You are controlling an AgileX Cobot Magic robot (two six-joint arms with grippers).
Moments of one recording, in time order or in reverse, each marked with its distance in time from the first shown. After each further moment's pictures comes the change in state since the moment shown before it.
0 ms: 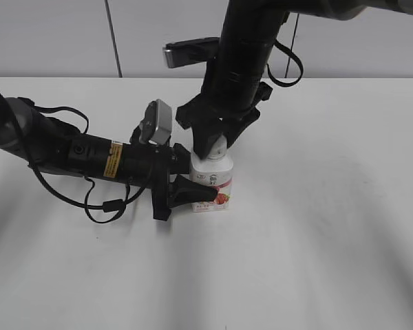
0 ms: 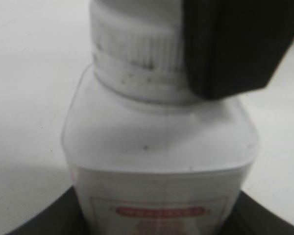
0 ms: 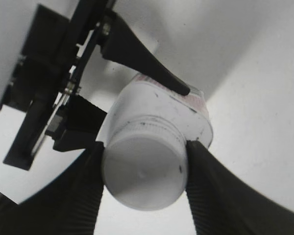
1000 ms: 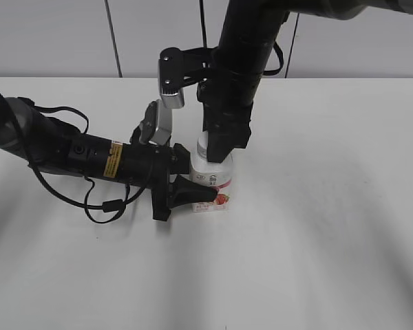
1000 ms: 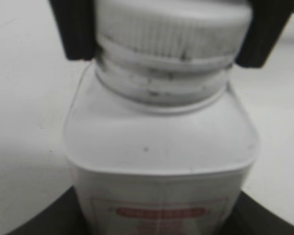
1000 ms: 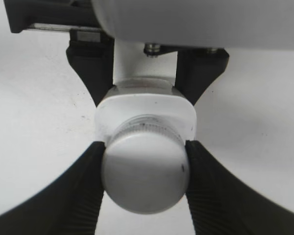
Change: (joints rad) left arm 0.000 0.000 0.000 0.005 0.000 0.003; right arm 0.000 0.000 0.000 -0.006 -0.005 -1.029
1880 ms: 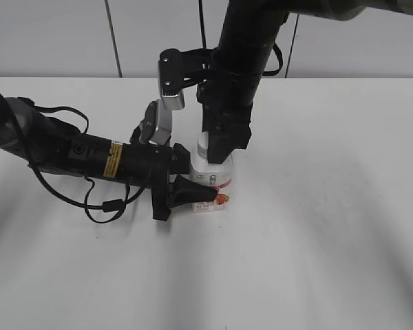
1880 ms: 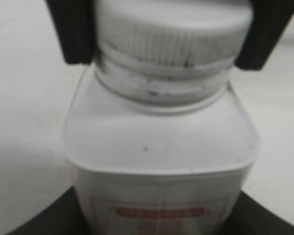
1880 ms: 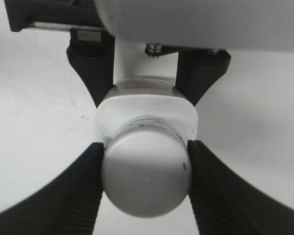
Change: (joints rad) left arm 0.000 0.000 0.000 0.000 0.000 -0.002; right arm 0.000 0.000 0.000 0.001 -0.003 -0.016
